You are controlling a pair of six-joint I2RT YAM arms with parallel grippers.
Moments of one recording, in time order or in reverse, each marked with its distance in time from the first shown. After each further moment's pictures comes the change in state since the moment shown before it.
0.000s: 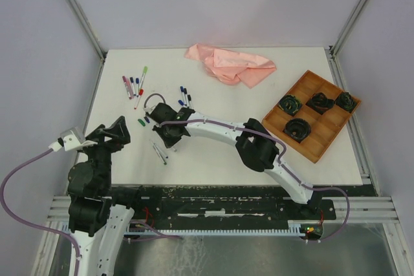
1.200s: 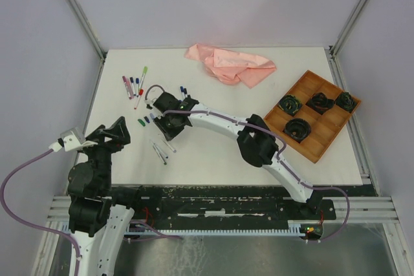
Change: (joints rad) left arm 0.000 -0.008 -0.003 -0.005 0.001 0.000; right arm -0.055 0.072 0.138 -0.059 -0.070 -0.082
